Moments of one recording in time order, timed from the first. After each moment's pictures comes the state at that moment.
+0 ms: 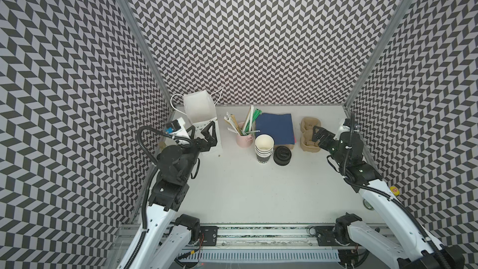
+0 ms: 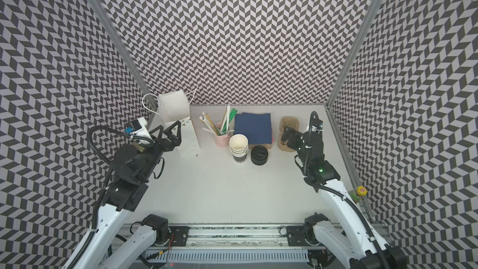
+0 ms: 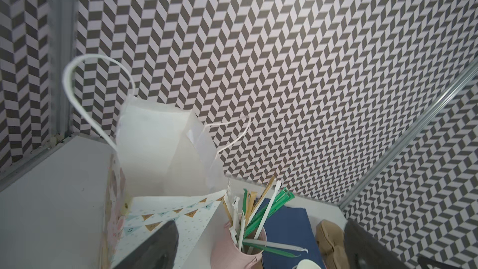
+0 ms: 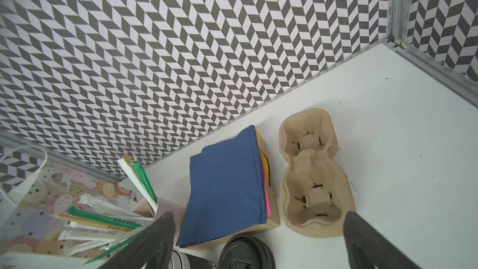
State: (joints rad) left arm -0.29 0.73 0.81 -0.09 -0.04 -0.48; right arm 0.26 0.93 0.76 -0.17 0.18 0.61
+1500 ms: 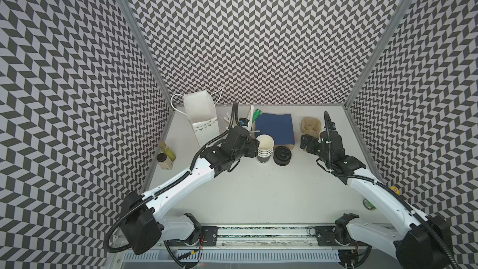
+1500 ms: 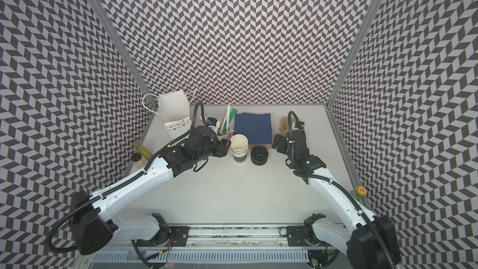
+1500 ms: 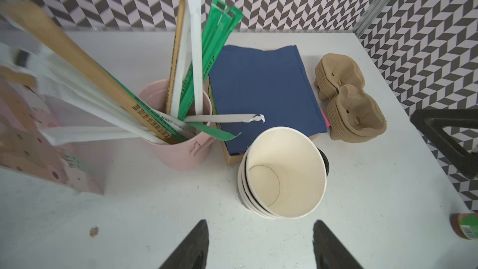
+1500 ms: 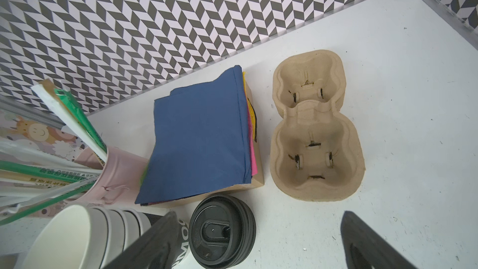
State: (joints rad) left arm -0.75 1.34 1.12 -0.43 -0.16 -0.45; right arm 0.37 1.11 0.79 -0.25 0.23 0.57
